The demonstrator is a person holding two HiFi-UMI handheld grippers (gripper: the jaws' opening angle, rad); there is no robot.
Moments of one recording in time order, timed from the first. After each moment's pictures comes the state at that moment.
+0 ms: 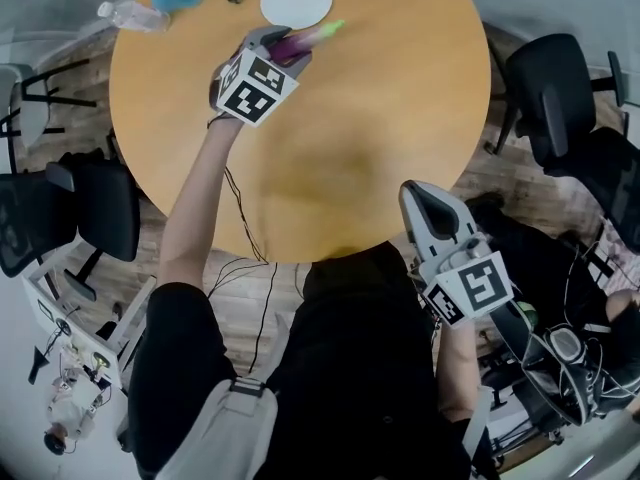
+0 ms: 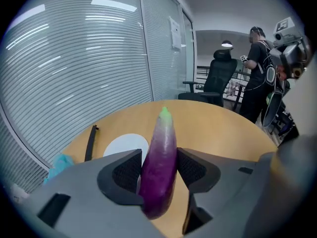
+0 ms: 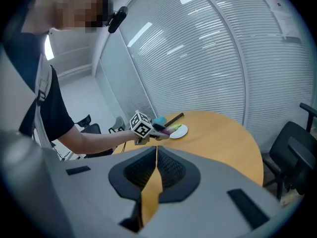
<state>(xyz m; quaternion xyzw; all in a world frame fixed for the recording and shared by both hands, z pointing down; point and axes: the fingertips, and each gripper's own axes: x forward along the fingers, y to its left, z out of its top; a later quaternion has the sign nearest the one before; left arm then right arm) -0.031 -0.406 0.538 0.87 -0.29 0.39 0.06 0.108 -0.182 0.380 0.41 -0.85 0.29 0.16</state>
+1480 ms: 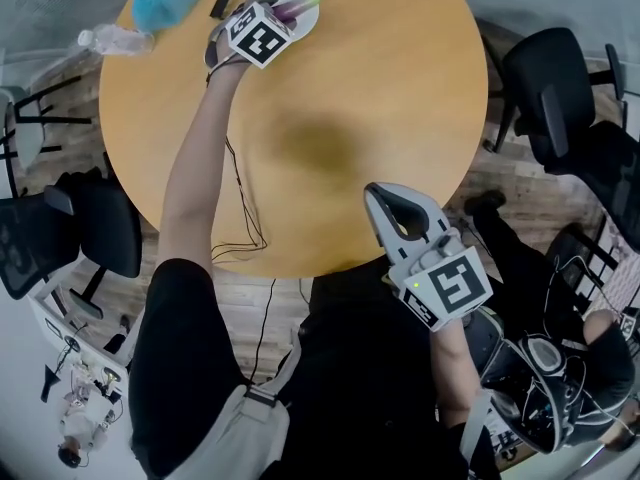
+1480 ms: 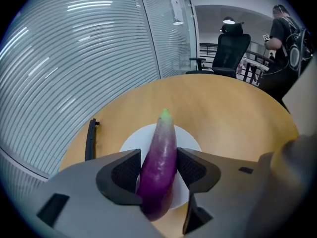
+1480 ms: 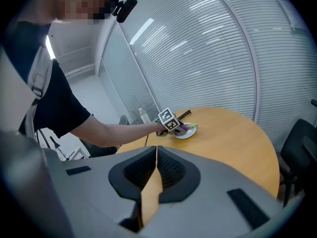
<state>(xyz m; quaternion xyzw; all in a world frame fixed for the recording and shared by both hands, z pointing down) -0.040 -0.526 0.615 0.83 -0.28 0.49 0.03 0.061 -0.209 0.397 0.38 -0.86 0.30 0.16</state>
